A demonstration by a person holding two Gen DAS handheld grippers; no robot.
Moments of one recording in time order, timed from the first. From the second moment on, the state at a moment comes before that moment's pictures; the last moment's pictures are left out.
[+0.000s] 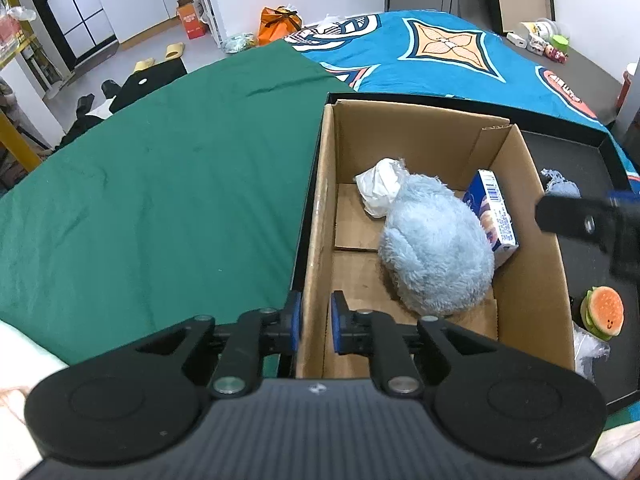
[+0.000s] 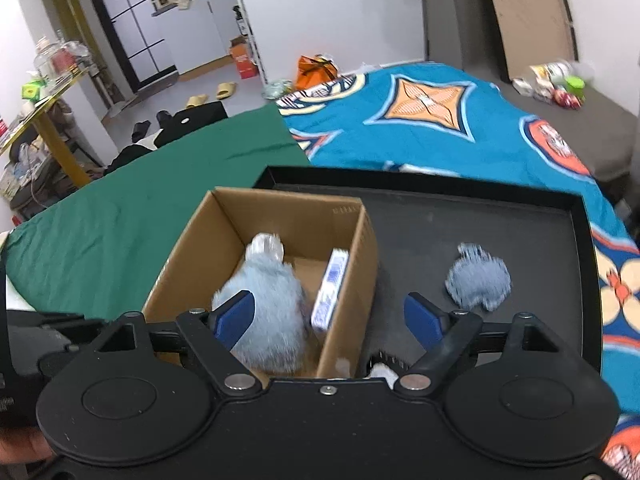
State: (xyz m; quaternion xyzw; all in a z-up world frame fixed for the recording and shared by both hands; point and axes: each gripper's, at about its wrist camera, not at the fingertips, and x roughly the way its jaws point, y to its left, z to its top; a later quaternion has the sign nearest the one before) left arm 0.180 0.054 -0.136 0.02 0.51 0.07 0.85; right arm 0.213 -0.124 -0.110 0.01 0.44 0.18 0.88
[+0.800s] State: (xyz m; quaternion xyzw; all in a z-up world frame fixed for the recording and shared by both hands) left arm 0.179 0.022 -0.135 0.08 0.52 0.08 0.85; right arm 0.170 -0.189 -0.145 0.06 0.46 0.06 0.88
